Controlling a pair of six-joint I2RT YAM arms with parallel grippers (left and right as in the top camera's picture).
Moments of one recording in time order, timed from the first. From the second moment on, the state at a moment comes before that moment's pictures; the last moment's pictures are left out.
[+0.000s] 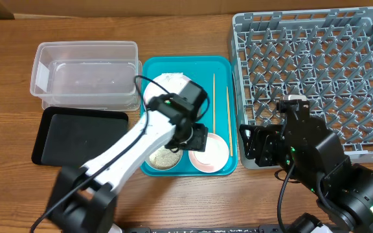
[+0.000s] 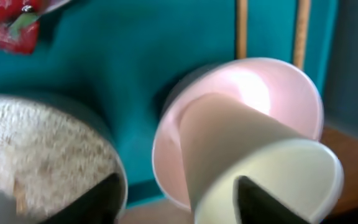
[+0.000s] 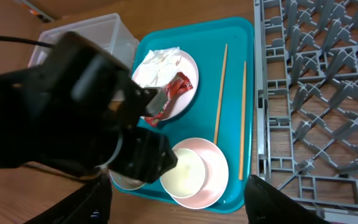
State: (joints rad) left arm -0.62 1.73 1.26 -0.97 0.17 -0.52; right arm 0.67 0.93 1.25 -1.05 0.11 0.64
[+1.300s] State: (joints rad) left arm -0.10 1.56 1.27 -1.22 1.53 -0.02; right arm 0.68 1.11 1.25 -0.67 -0.31 0.37
